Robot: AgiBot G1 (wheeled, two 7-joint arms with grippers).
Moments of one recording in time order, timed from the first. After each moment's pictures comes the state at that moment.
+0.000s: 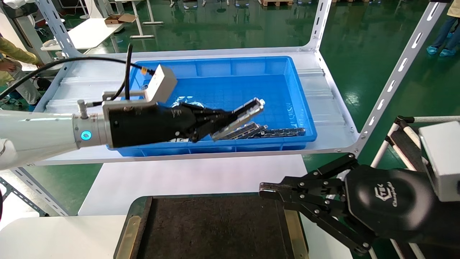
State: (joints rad) left arm -1.66 1.16 0.61 -0.22 1.07 1.40 0.07; right arm 1.08 -0.61 -0.29 1.28 -0.72 -1.49 0.18
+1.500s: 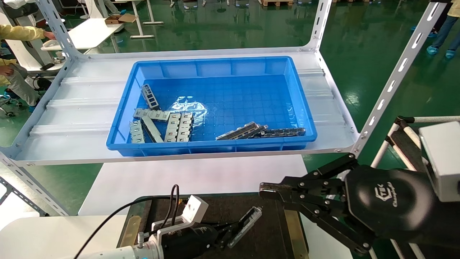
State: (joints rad) left arm -0.95 1.16 0.62 -0.74 1.10 0.82 -0.23; right arm 1.08 -0.61 -0.30 1.28 -0.72 -1.49 0.18
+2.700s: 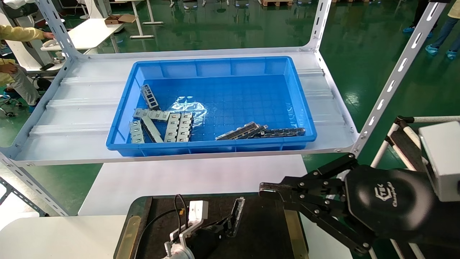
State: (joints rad) left arm -0.85 1.35 0.73 -0.76 1.12 0.21 -0.53; right arm 1.08 -0.60 -0.30 1.28 -0.72 -1.49 0.18
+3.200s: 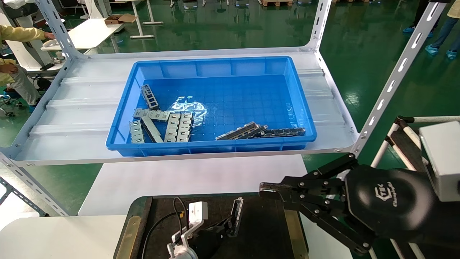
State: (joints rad) left arm -0.86 1.35 0.85 -0.77 1.07 0.09 -0.66; right arm 1.08 -0.60 -0.30 1.28 -0.72 -1.49 0.18
